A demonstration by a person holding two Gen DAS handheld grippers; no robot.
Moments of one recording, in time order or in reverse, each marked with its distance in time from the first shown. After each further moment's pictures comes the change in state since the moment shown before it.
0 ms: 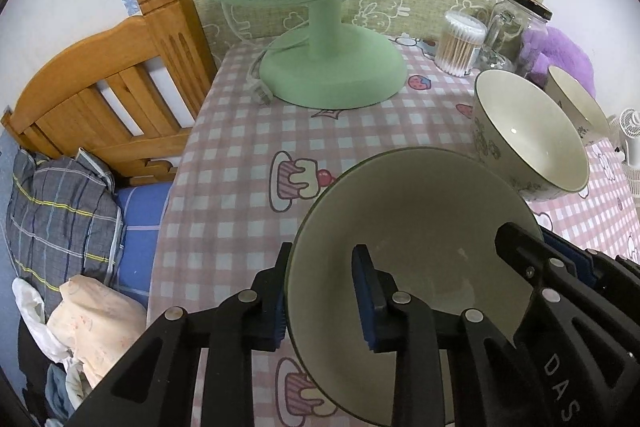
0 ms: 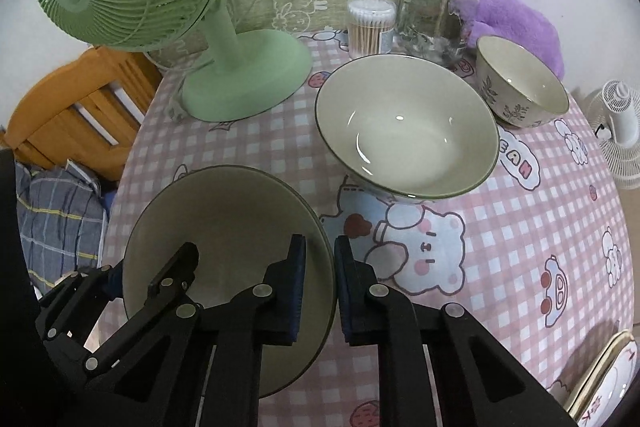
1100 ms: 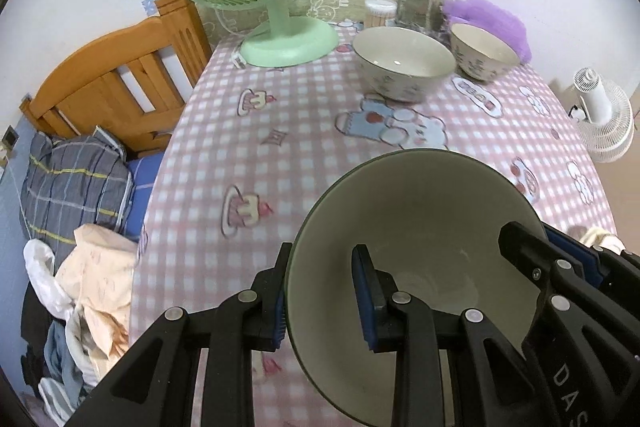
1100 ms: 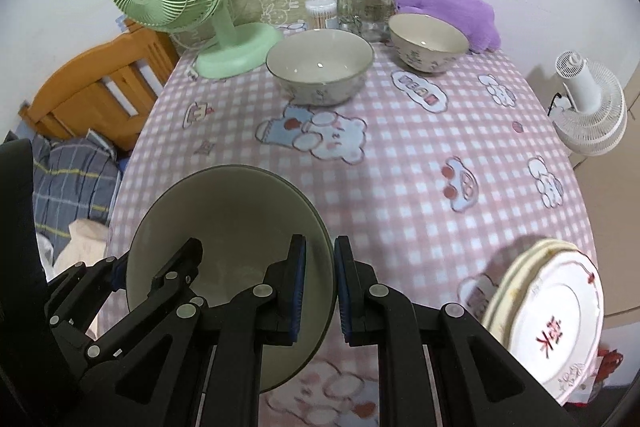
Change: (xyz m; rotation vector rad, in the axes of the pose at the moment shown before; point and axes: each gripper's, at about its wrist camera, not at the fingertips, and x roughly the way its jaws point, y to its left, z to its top) left arm -0.119 -0.074 -0.113 0.013 0.003 0.001; right arm -0.124 -0.074 -0.112 -0.032 -0.005 0.017
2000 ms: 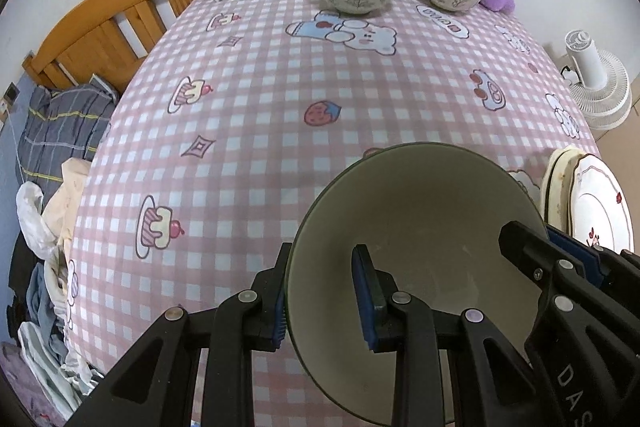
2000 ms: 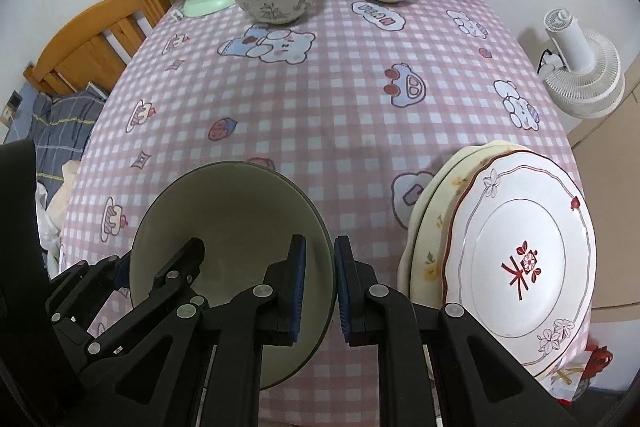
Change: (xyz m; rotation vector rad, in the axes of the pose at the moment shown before) left arm 0.005 -0.067 -0.084 -0.058 0.120 -0.001; right arm -0.001 -0.071 -0.084 -0.045 0.109 0.012
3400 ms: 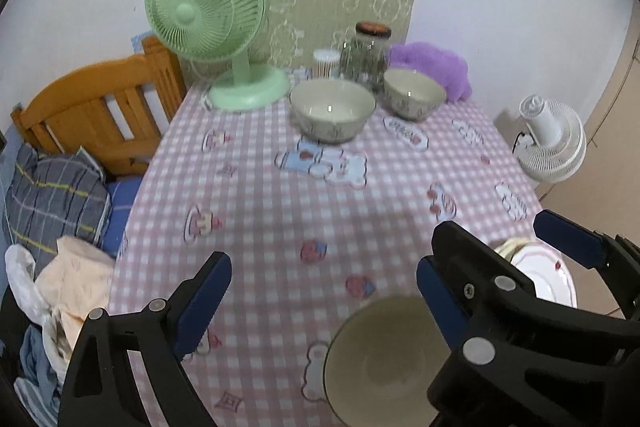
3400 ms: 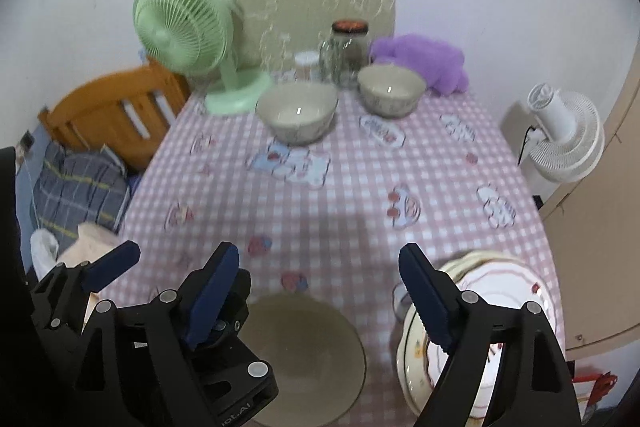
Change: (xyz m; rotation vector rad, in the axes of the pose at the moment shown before) left arm -0.089 0.022 0.071 0.057 -0.269 -0.119; right arm -0.085 0.028 0.058 0.012 -0.286 -0.013
